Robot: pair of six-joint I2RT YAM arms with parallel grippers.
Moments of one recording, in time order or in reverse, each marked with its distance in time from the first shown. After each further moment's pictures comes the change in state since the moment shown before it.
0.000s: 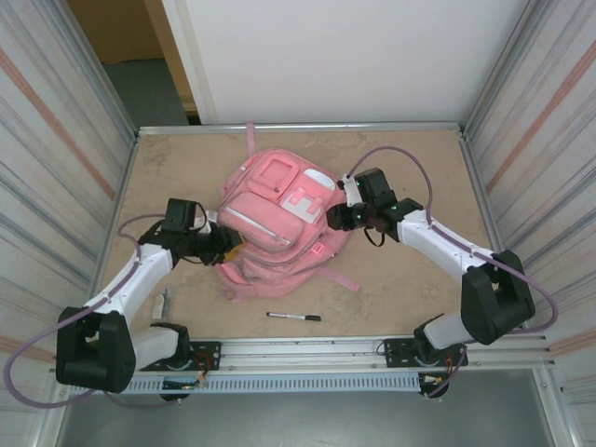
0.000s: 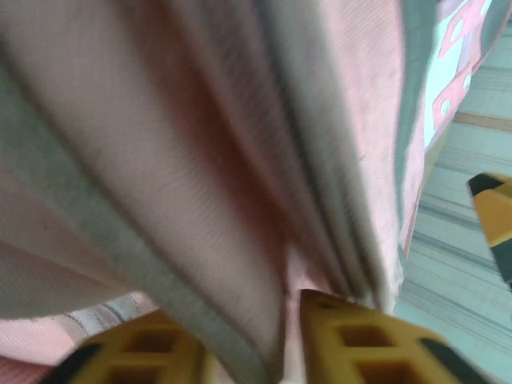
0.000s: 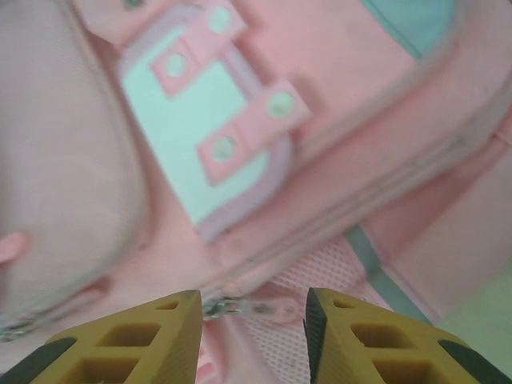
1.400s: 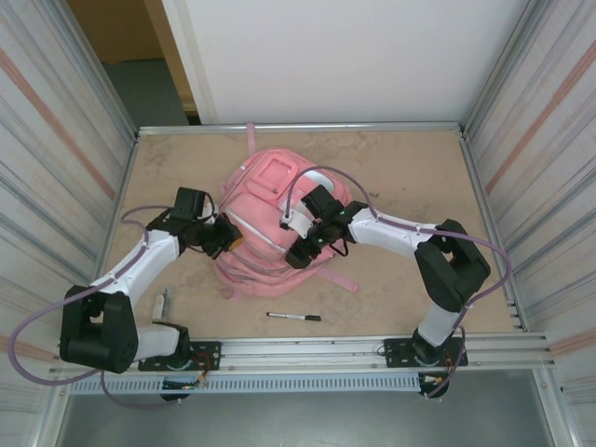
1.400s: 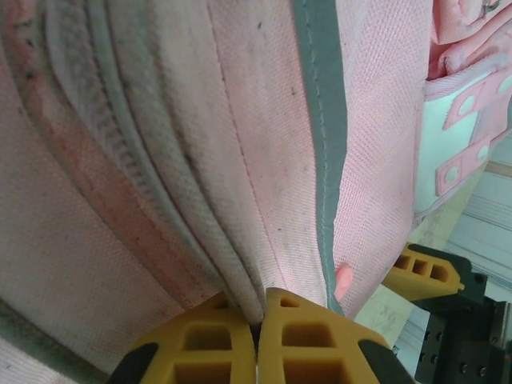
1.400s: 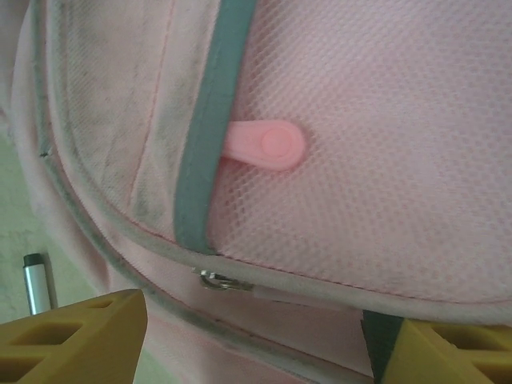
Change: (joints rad) left arm -0.046 0.124 0.118 -0.001 -0.151 -0.082; right arm 0.259 0.292 0.147 -0.095 -0.166 -0.464
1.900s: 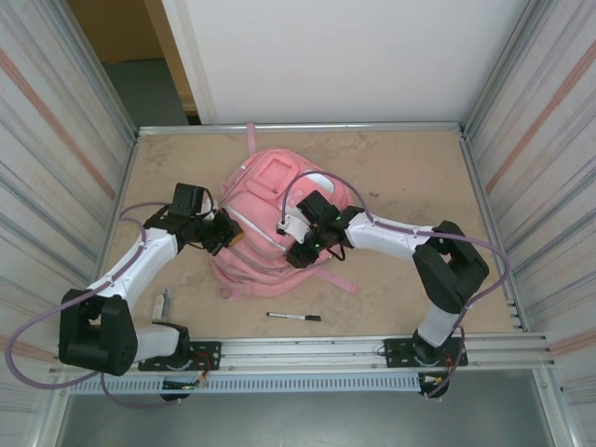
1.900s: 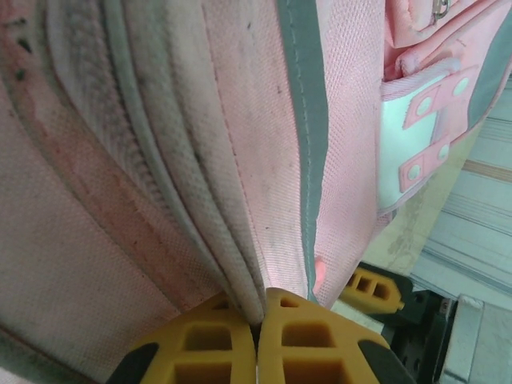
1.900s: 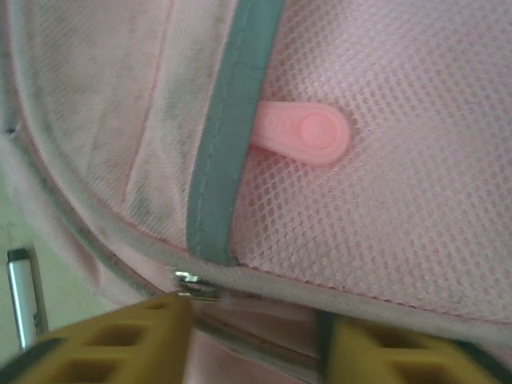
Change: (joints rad) left arm -0.002 -0.013 0.033 -0.016 0.021 -0.031; right arm 0.036 -0.002 -0.021 0.032 0.056 0.014
